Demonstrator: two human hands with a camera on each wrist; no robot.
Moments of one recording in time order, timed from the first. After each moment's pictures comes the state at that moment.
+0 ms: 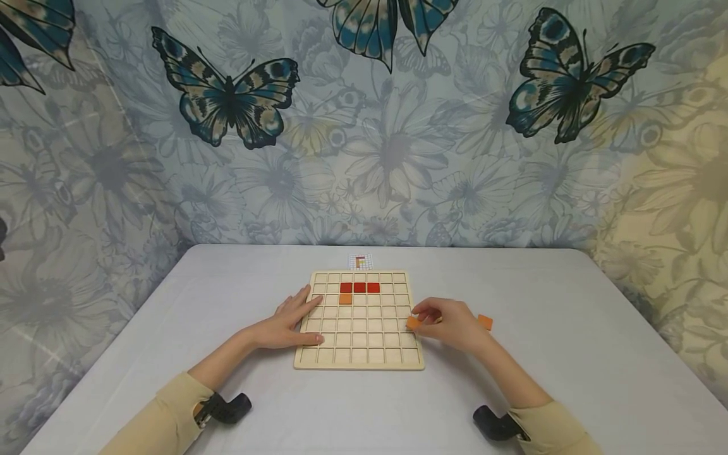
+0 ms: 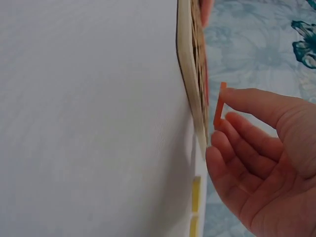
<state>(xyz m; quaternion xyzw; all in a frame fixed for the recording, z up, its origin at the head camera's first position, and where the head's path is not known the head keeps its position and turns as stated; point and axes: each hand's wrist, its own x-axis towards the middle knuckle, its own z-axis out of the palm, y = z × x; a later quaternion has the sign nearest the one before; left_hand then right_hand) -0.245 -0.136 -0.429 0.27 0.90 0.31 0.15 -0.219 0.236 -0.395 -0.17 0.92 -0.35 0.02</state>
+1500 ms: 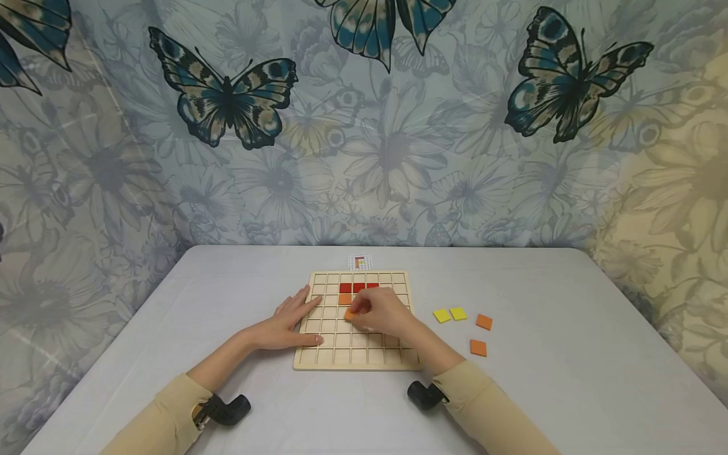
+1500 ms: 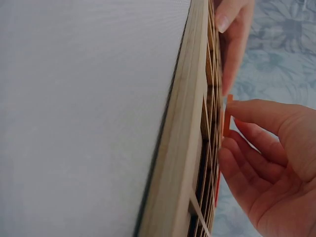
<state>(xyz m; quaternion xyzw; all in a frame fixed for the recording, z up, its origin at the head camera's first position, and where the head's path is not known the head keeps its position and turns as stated) -0.243 -0.134 -0.426 0.26 0.90 0.30 0.14 -0.254 0.131 -0.401 -0.29 0.90 -0.34 0.02</state>
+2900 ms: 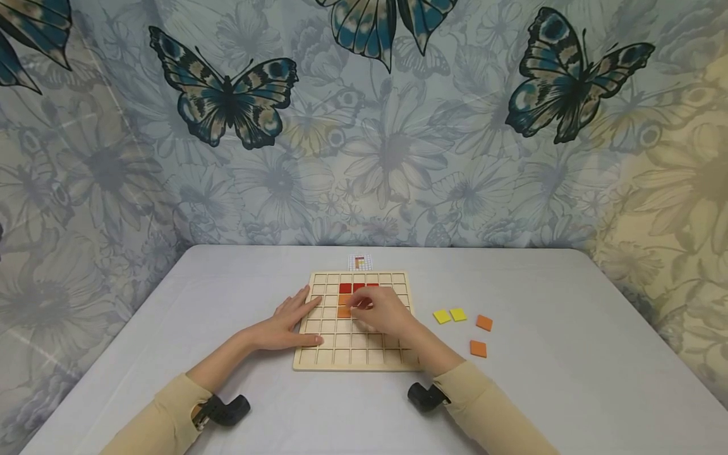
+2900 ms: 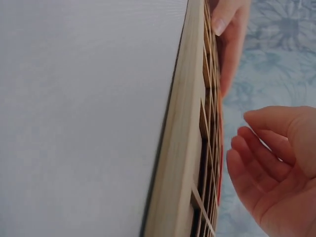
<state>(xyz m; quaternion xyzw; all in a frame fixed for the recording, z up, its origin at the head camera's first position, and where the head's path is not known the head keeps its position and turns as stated) -0.245 -0.135 -0.427 0.27 0.90 0.31 0.15 -0.255 0.131 -0.404 -0.29 0.88 -0.38 0.00</state>
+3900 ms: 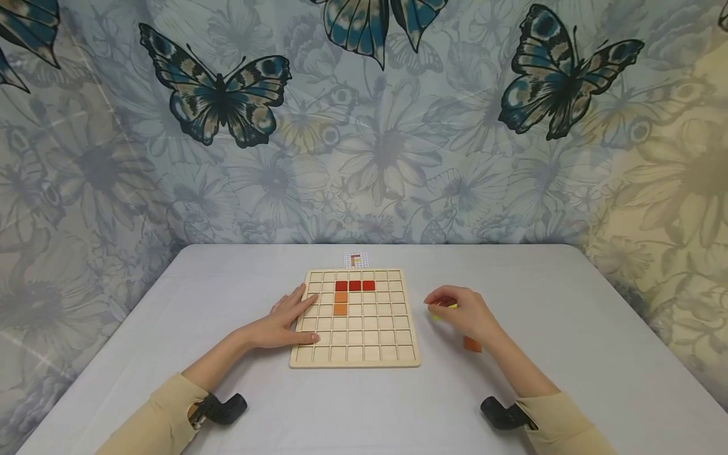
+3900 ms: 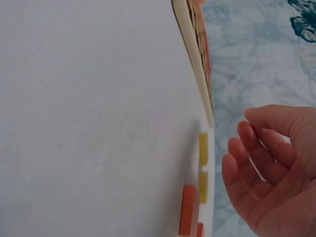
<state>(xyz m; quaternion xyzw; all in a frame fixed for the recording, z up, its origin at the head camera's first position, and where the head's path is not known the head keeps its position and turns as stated) -0.244 -0.134 -0.426 0.27 0.90 0.31 0.15 -0.225 0.263 -0.392 -0.11 0.93 -0.35 -0.01</state>
